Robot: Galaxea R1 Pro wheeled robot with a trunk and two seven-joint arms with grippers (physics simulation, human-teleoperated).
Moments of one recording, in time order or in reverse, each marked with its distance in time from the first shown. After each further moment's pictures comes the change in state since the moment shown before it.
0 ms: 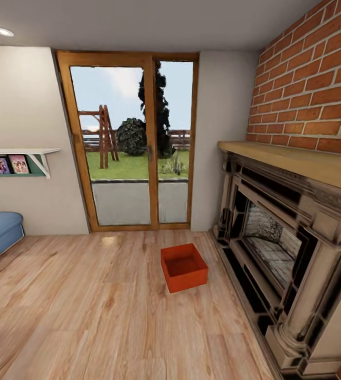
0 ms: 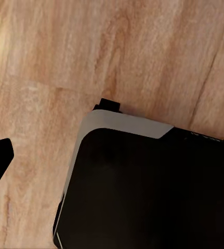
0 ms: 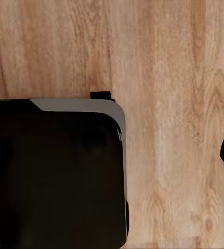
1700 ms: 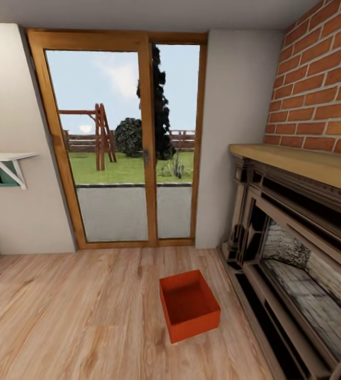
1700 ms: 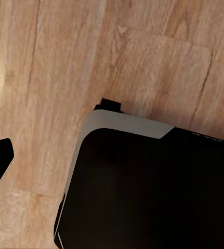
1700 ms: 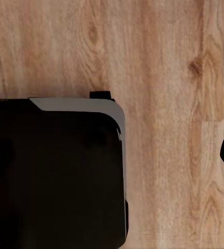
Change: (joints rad) left arm 0.000 0.002 0.000 0.001 0.000 0.000 0.000; right arm 0.000 -0.001 0.000 0.000 0.002 0.001 0.000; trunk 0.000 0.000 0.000
